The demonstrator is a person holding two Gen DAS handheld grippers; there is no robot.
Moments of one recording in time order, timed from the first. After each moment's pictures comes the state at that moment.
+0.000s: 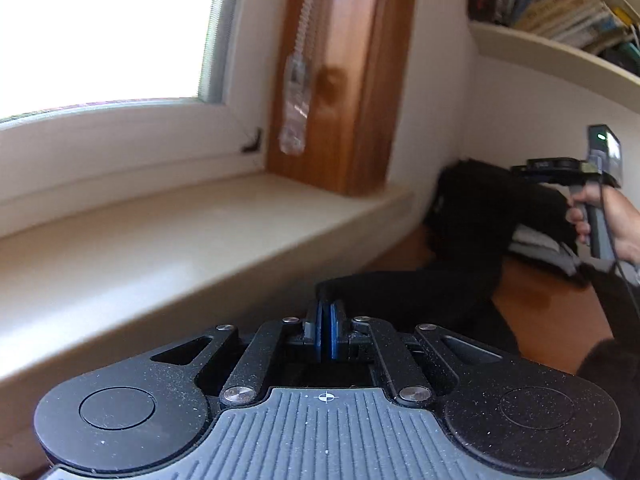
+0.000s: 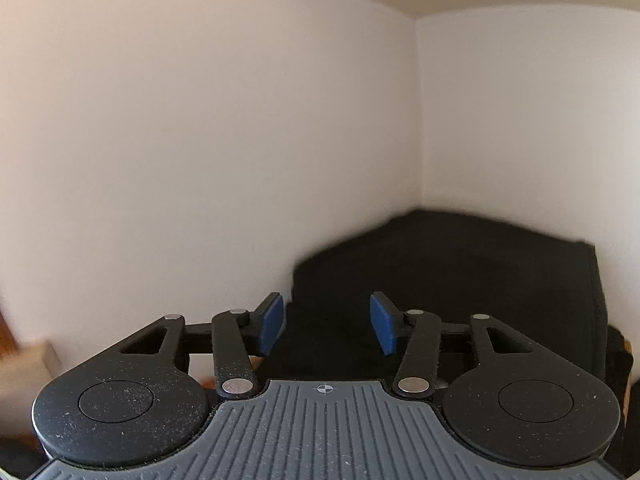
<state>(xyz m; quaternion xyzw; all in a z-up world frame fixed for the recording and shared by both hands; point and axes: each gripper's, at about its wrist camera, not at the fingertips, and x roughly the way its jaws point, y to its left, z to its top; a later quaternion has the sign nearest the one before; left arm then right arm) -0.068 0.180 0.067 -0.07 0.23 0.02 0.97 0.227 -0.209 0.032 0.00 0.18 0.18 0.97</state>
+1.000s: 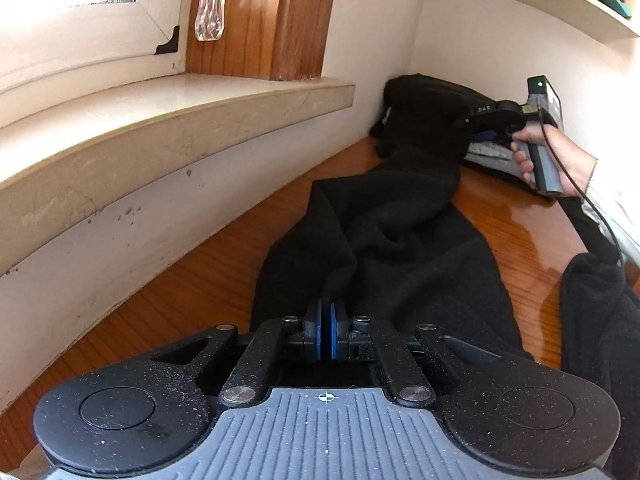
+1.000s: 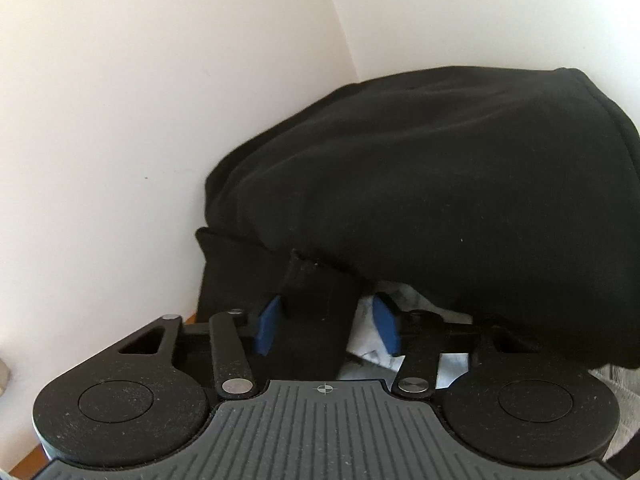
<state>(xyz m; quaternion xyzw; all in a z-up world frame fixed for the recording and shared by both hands) -0.048 0.160 0.017 -0.05 0.32 -0.07 0.94 0.273 -0.259 -0.048 0.13 0.28 0.14 0.94</state>
